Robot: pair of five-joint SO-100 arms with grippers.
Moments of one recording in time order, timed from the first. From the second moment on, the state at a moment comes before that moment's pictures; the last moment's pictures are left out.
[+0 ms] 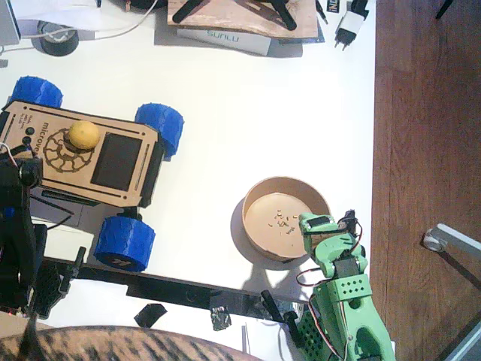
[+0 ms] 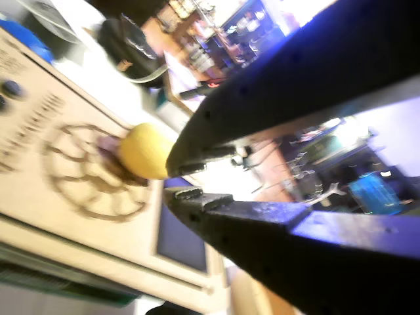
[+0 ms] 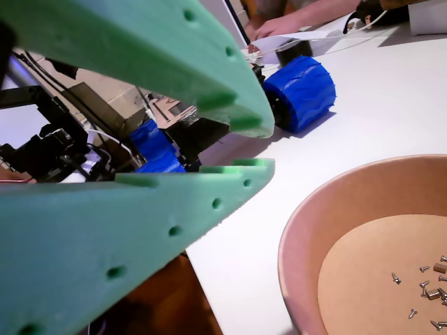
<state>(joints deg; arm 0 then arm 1) -13.6 150.3 133.3 76.2 -29.5 -7.7 185.6 173.8 51.8 0.5</state>
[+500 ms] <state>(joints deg) -13.9 126.0 126.9 64.5 -25.3 -7.7 185.6 173.8 51.8 0.4</state>
